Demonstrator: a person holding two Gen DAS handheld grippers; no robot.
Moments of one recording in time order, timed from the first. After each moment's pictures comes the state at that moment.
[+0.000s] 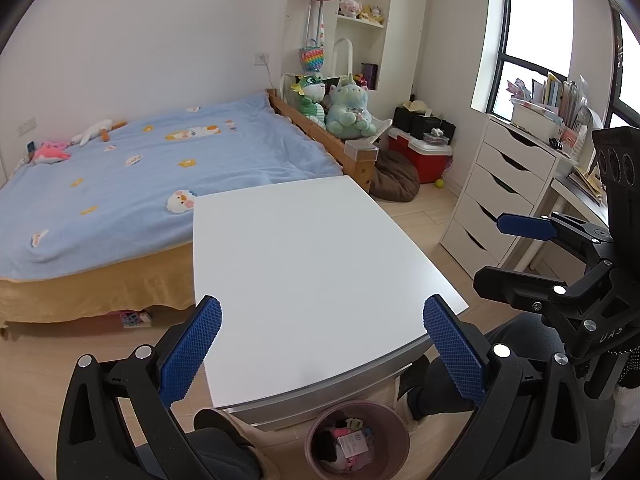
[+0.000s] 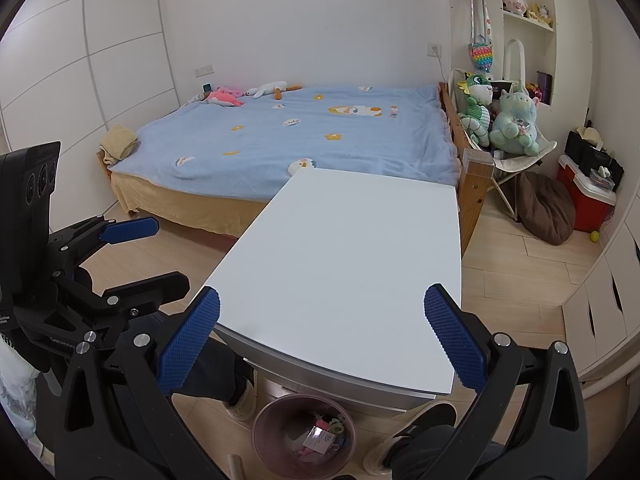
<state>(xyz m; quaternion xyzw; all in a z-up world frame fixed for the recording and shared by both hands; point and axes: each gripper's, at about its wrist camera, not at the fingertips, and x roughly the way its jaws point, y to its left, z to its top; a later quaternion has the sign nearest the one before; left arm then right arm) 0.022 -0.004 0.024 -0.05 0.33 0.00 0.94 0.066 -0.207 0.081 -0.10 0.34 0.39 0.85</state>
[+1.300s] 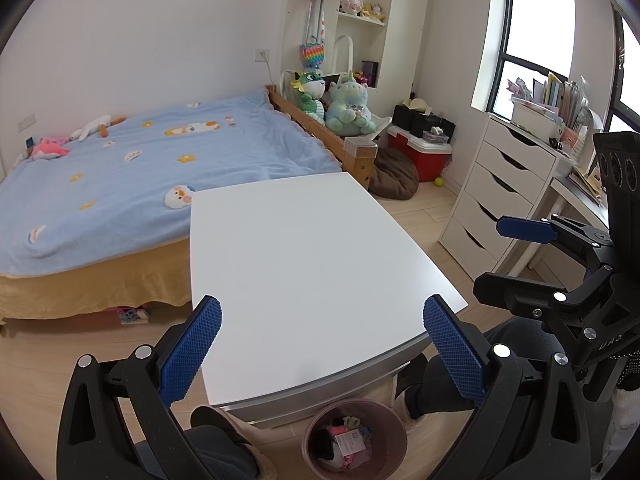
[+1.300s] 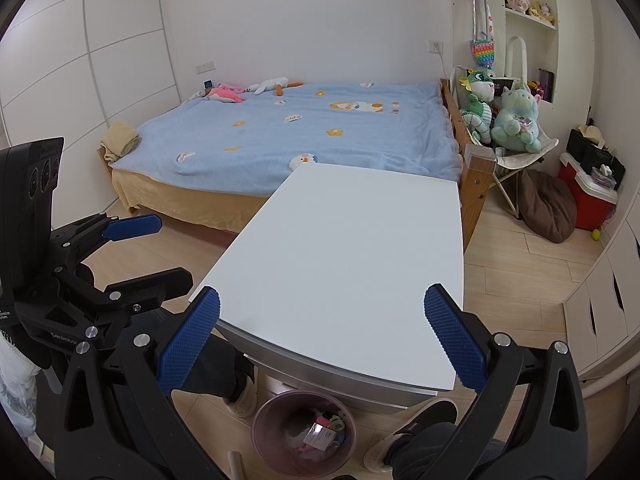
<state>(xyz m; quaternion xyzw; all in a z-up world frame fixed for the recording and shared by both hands) 0.023 -0.004 0.023 -0.05 0.34 0.00 0.94 0.063 -0.207 0.077 -0.10 0.35 0.39 0.85</state>
